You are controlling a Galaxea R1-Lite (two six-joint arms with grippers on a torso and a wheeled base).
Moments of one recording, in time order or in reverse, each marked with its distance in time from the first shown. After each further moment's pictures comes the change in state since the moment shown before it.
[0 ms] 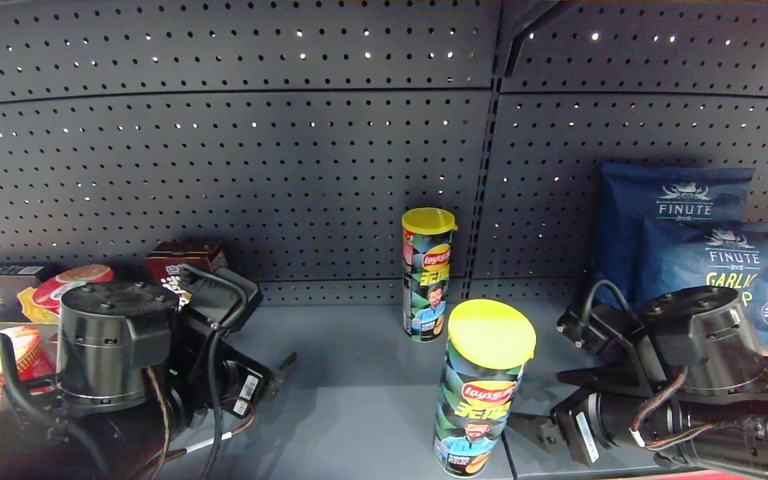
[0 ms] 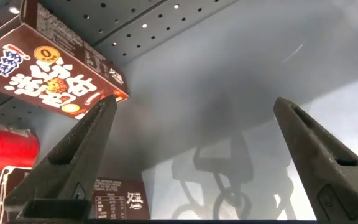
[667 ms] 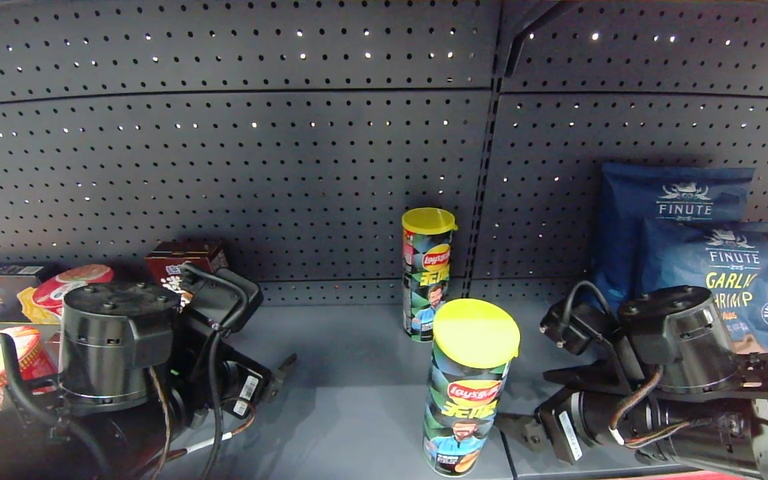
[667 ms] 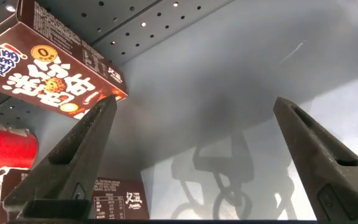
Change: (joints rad) left arm 0.000 0.004 0.000 0.000 -0.001 0.000; right arm 0.023 0.044 -0.024 -0.016 0.001 0.000
